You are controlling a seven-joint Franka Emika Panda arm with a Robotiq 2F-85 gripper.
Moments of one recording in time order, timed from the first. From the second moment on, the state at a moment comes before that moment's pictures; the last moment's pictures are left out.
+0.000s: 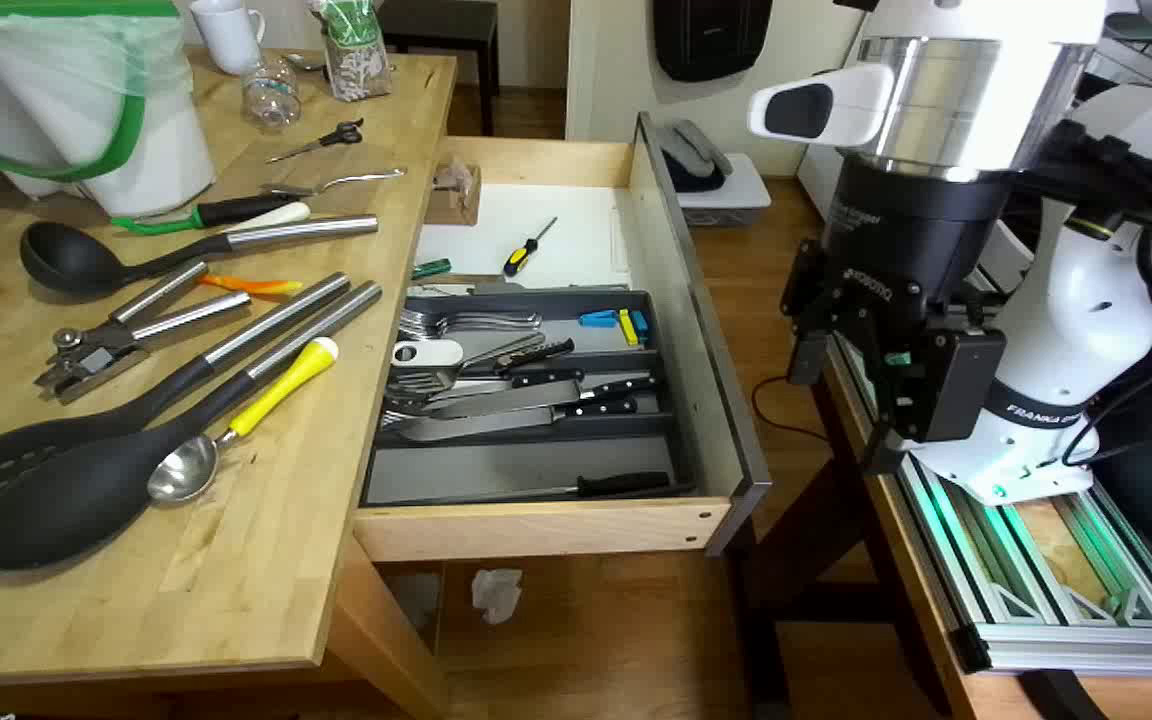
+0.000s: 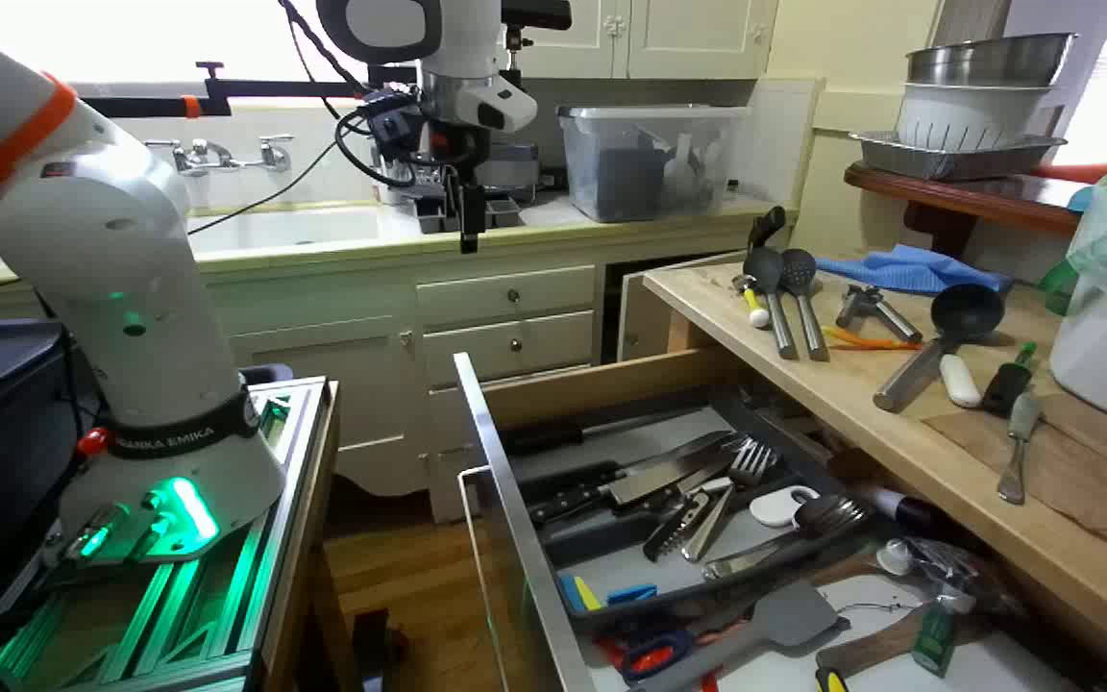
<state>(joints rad) 0.27 -0.65 0.04 -2.76 0.36 2.14 -0.04</state>
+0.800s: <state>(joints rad) 0.27 -0.64 0.04 -2.76 0.36 2.14 -0.04</state>
